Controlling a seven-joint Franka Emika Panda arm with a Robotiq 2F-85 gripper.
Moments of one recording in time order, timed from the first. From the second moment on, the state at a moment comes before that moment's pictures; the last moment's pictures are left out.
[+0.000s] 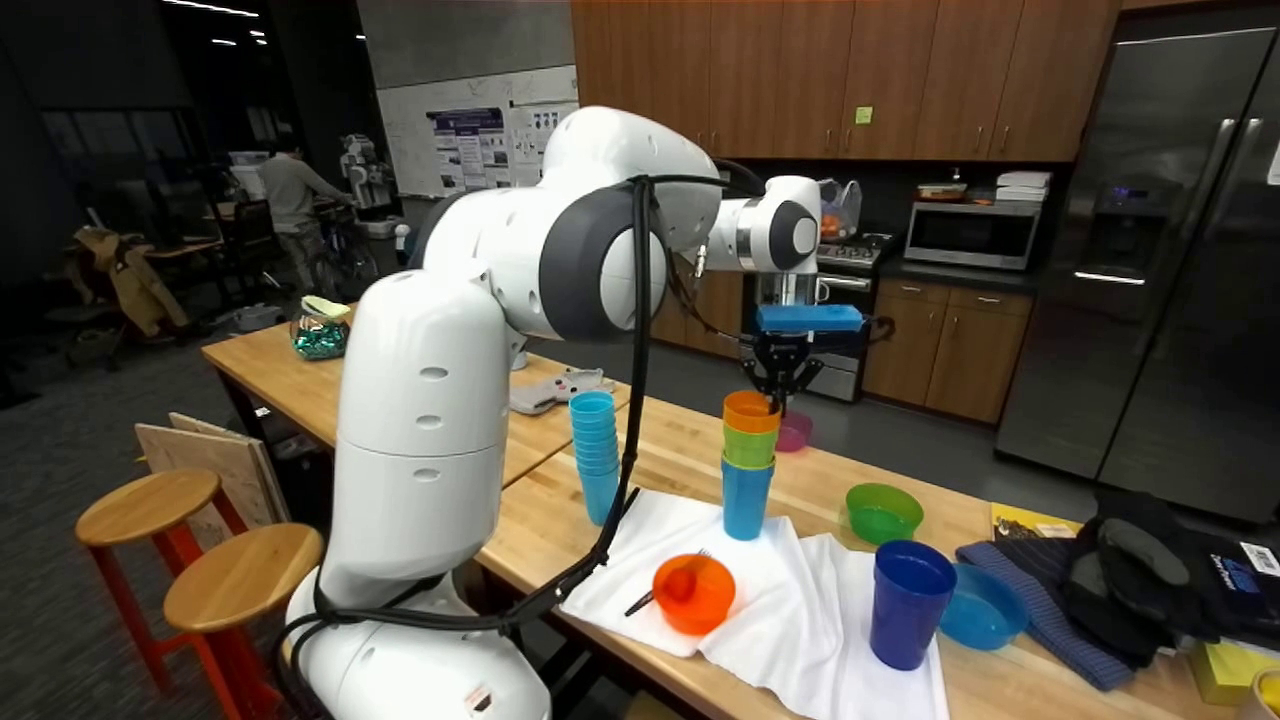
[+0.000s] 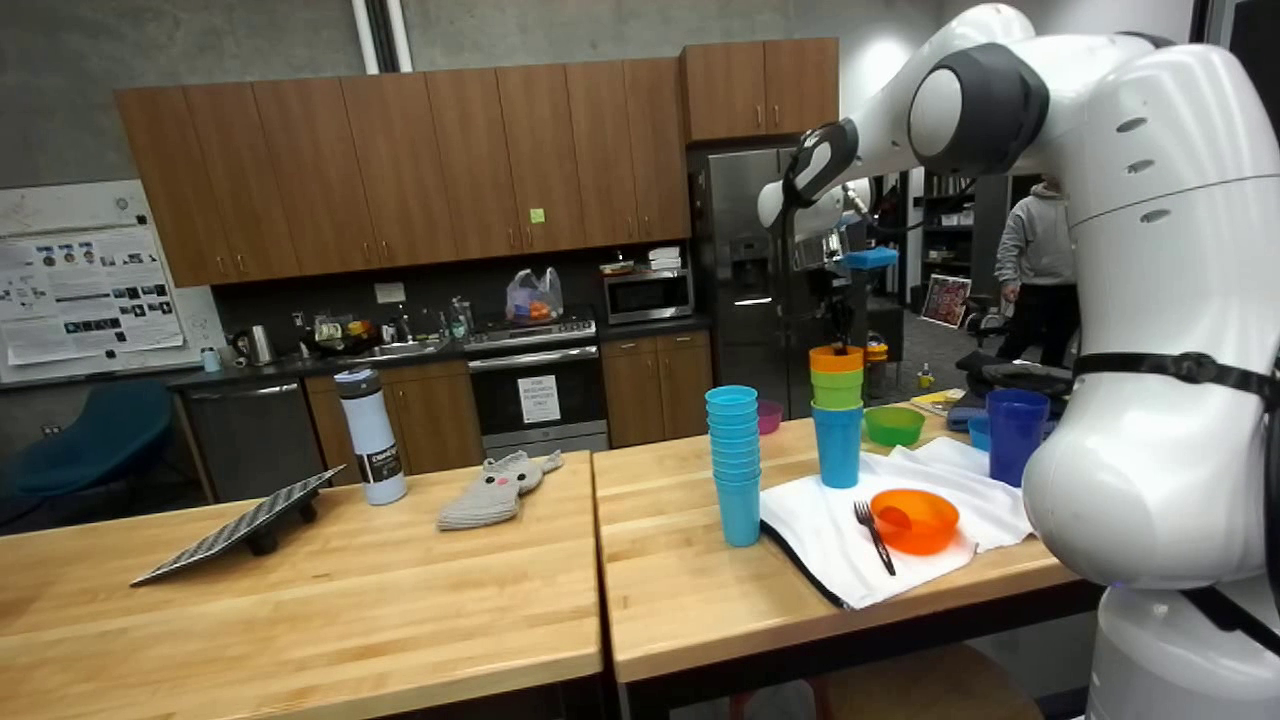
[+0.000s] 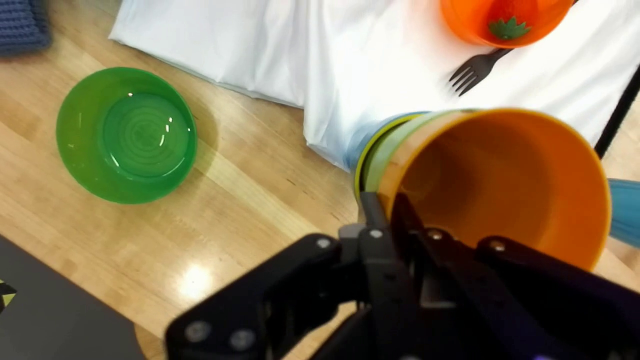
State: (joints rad) arm -0.11 0.29 -0.03 -1.60 -0.10 1.72 -0.68
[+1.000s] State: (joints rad) arm -0.09 0.29 -0.01 -1.58 -0.14 1.71 -0.70
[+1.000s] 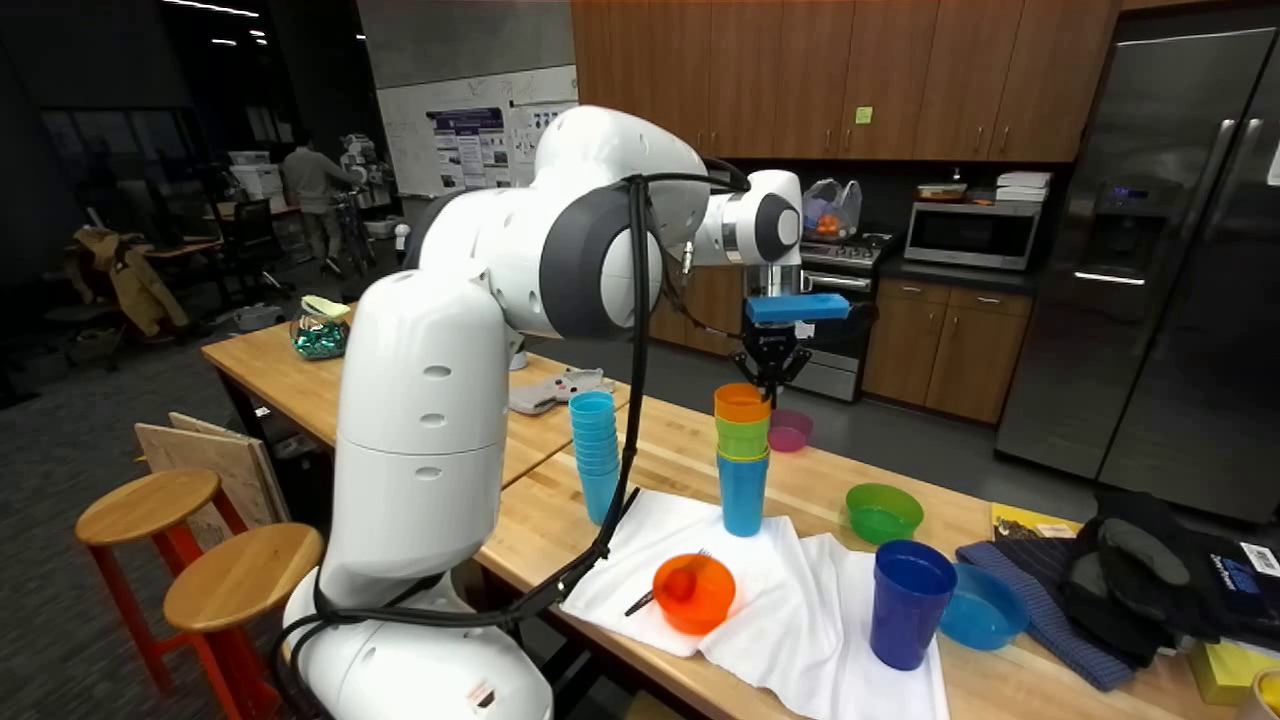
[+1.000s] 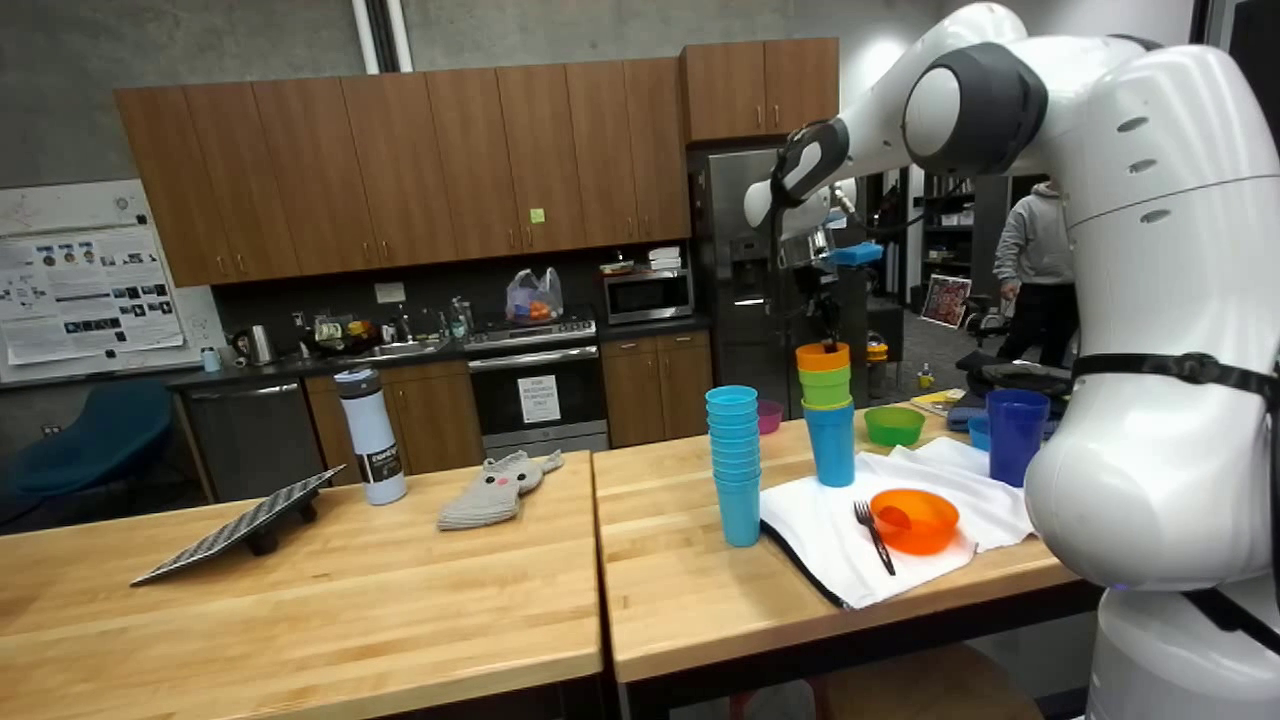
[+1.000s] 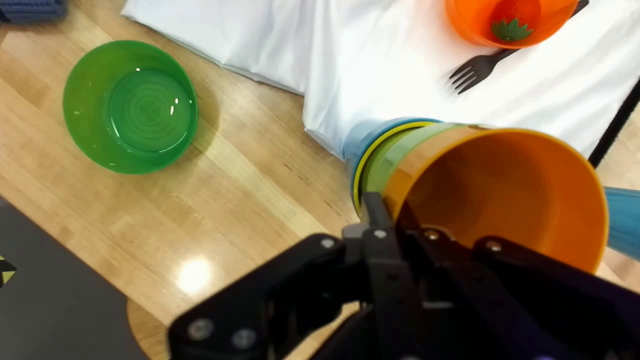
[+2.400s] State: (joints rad) arm -0.08 0.29 0.00 -1.52 -0.11 1.70 -0.78
